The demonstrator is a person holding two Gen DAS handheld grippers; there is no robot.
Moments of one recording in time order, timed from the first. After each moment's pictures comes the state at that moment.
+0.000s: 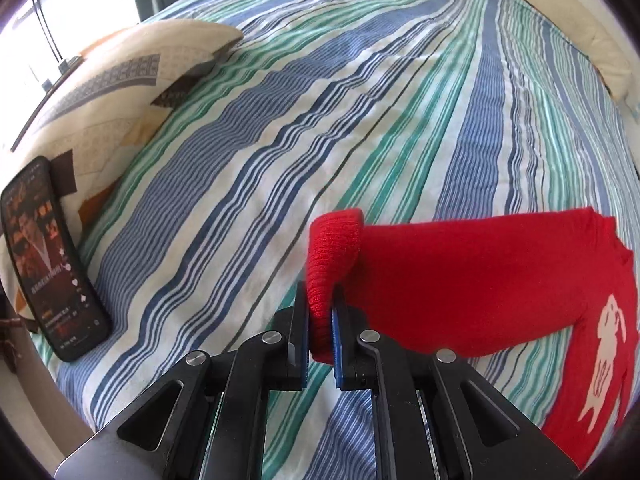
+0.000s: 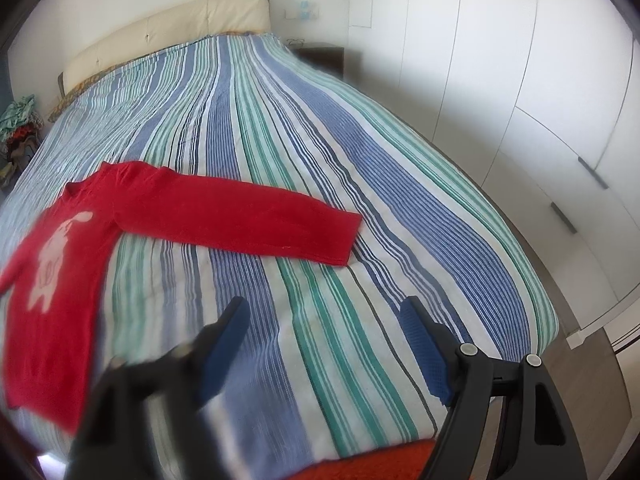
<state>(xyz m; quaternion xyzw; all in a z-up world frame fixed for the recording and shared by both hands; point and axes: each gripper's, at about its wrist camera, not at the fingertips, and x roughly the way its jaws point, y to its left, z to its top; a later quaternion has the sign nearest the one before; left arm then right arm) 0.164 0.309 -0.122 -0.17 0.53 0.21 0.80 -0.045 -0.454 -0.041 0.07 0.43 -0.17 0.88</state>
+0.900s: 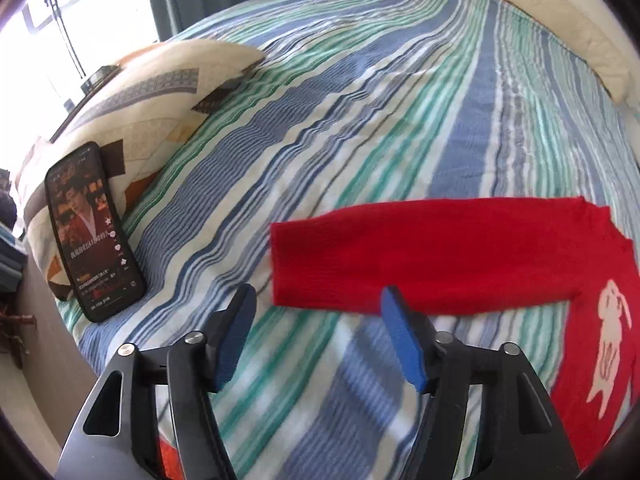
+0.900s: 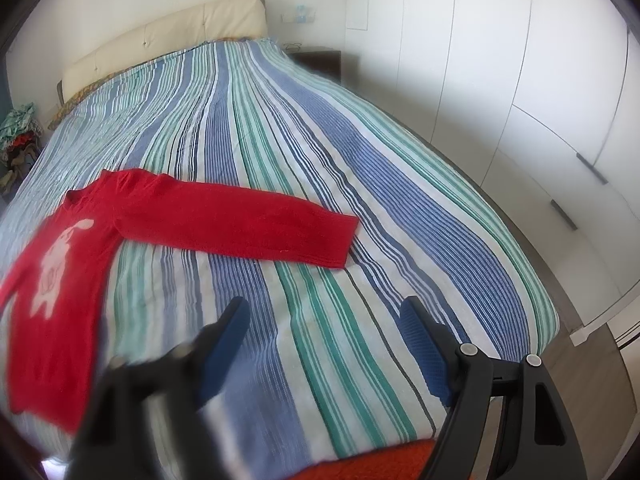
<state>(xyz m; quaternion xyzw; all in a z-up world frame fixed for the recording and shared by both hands) 0.111 0.269 -0.084 -0.15 0.49 0.22 0.83 -0.050 -0.456 -0.038 0.08 0.42 -0.18 0.89</state>
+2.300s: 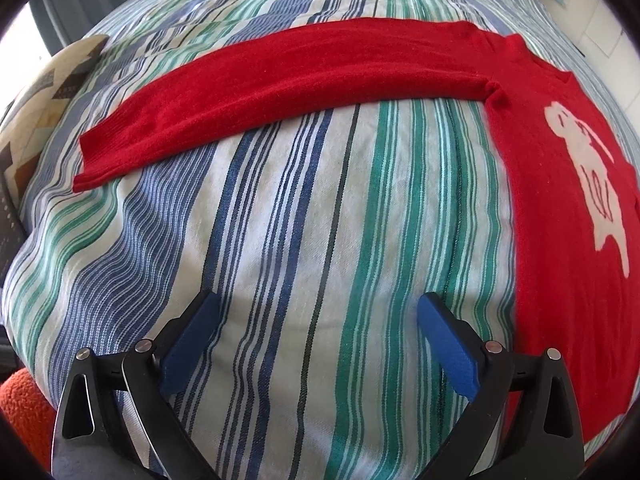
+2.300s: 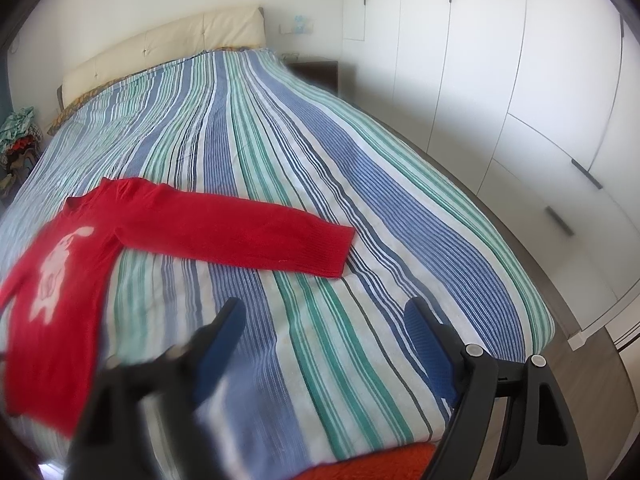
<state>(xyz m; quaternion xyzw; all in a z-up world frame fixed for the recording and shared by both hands) 0.106 0.139 -0.152 -0.07 0.57 0.09 0.82 -0.053 -0.455 -0.032 0.07 0.40 -0.18 0.89</state>
